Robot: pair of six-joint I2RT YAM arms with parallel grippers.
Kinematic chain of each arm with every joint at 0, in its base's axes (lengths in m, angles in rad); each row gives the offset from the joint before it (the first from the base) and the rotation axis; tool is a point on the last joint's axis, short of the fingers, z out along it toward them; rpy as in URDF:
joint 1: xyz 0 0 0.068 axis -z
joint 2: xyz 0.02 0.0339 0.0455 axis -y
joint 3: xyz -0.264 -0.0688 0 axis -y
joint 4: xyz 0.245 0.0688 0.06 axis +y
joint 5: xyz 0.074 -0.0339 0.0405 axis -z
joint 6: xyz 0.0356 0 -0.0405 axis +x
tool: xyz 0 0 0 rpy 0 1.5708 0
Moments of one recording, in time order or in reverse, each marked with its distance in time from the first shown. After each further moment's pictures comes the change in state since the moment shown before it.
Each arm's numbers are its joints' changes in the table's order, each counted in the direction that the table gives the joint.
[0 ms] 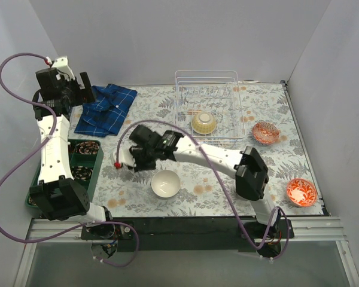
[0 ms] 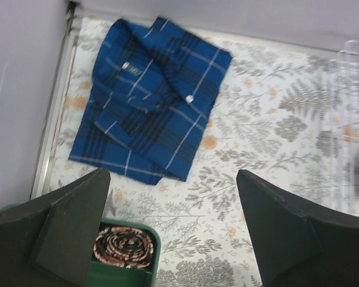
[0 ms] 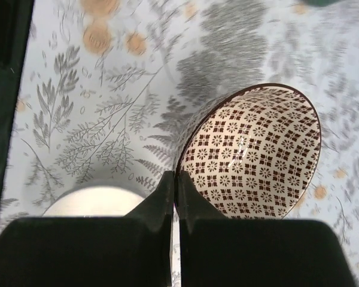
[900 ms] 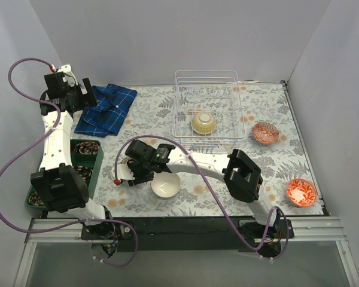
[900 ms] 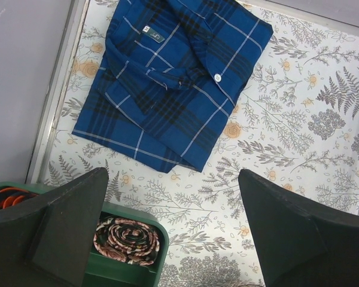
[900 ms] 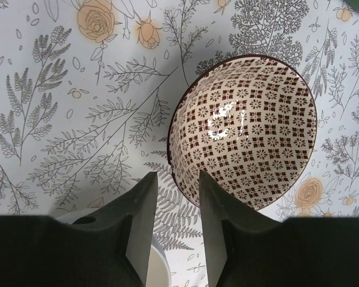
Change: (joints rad) left arm 0.000 -0.088 -0.022 -0.007 -0.073 -0.033; right arm -0.029 -0.024 -0.092 -0.114 0.037 -0.060
